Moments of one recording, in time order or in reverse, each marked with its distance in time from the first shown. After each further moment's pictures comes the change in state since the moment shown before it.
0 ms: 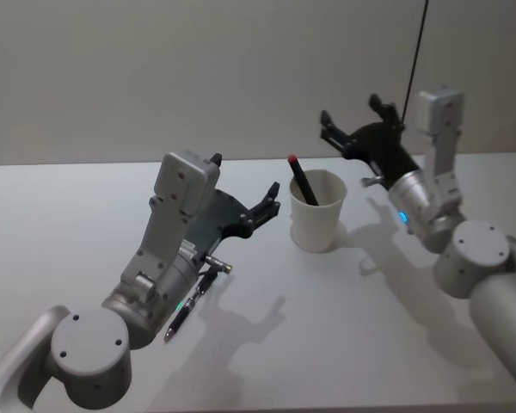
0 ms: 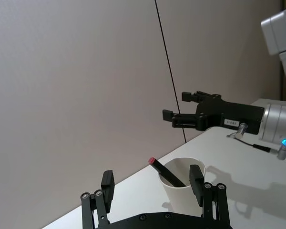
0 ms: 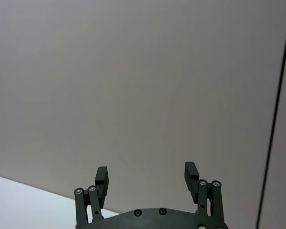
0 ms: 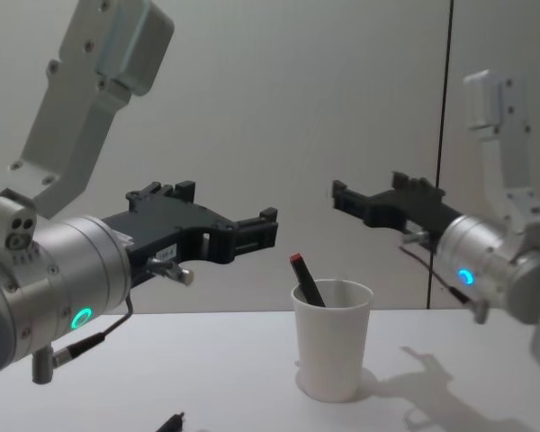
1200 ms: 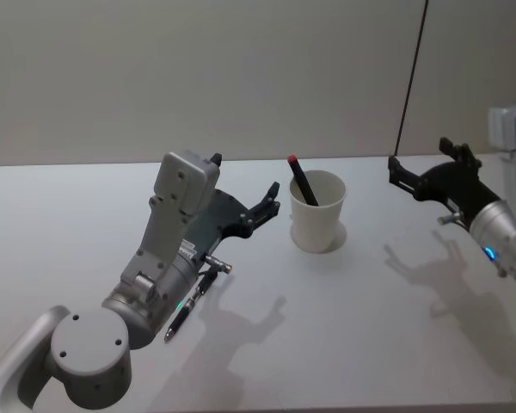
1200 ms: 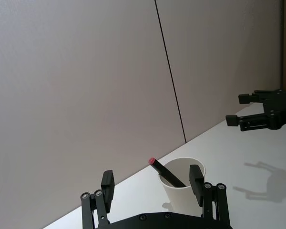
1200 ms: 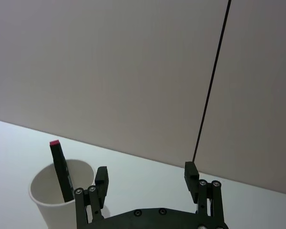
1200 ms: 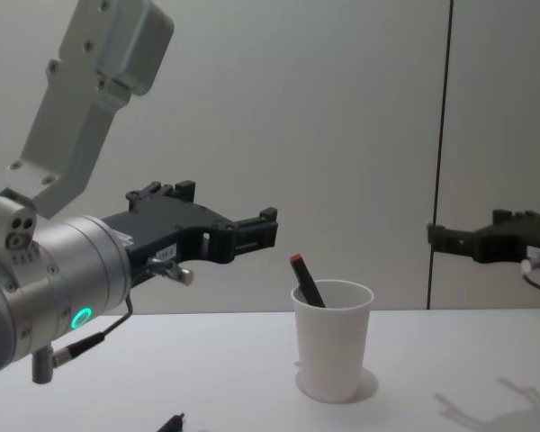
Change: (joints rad) left arm 0.000 0.000 0.000 0.000 0.000 0.000 0.000; right arm -0.387 0.184 0.094 -0.718 -0.077 0.554 -0.010
